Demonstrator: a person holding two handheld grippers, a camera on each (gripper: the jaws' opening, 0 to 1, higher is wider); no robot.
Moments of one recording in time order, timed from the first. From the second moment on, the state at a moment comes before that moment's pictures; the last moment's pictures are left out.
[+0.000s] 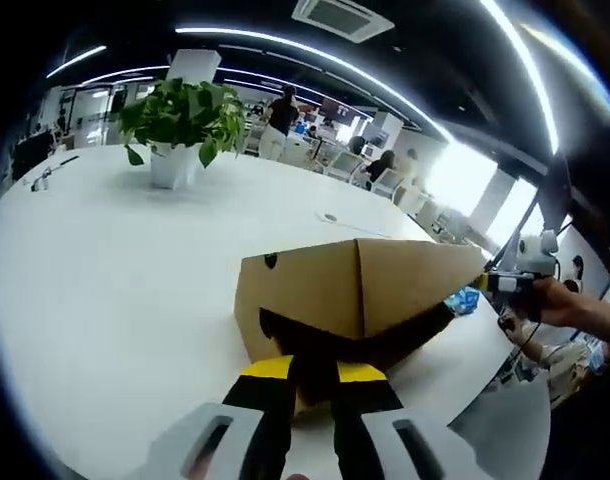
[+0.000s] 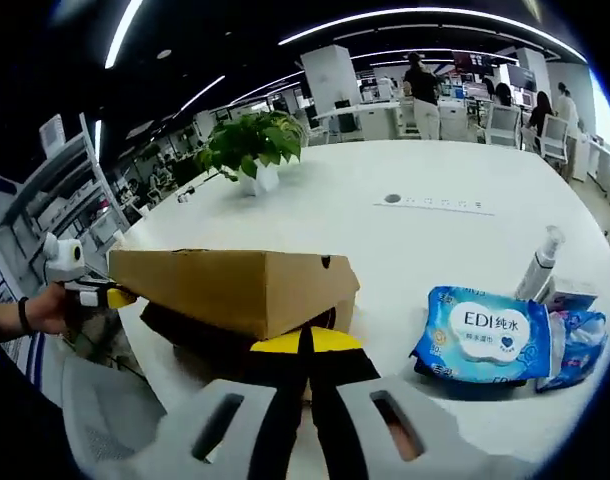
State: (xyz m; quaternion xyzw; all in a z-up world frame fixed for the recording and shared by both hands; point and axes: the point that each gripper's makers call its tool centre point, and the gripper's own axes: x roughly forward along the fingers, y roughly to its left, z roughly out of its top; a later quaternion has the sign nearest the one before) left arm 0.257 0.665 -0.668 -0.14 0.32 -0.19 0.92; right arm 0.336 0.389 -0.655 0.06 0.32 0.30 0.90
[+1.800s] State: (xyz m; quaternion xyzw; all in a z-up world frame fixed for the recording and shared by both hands) left arm 0.223 0.670 -0.702 -0.11 0.37 -0.18 0.91; right arm 0.296 0.378 -0.715 0.10 0.36 0.25 0.89
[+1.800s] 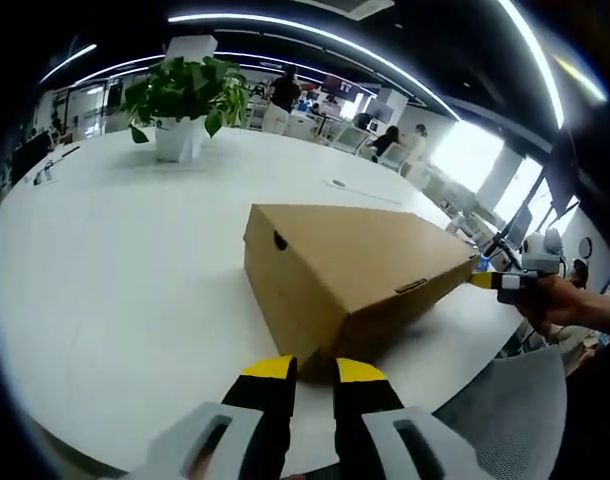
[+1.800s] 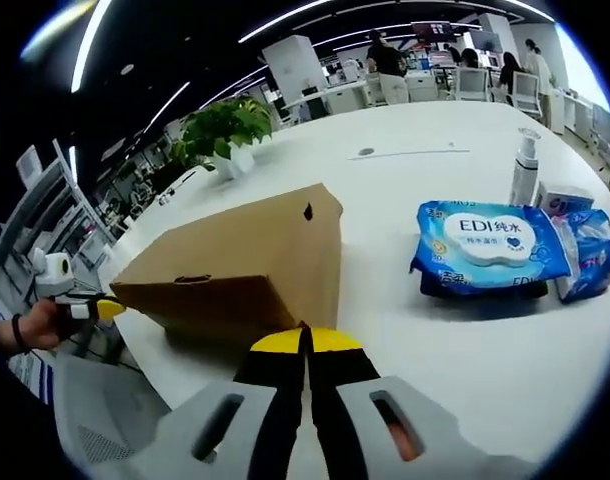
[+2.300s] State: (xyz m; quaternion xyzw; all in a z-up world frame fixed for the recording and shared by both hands) left arm 0.226 0.678 -0.680 -0.18 0.34 -0.16 0.91; right arm 0.289 0.367 -0.694 0.12 0.34 0.25 0.90
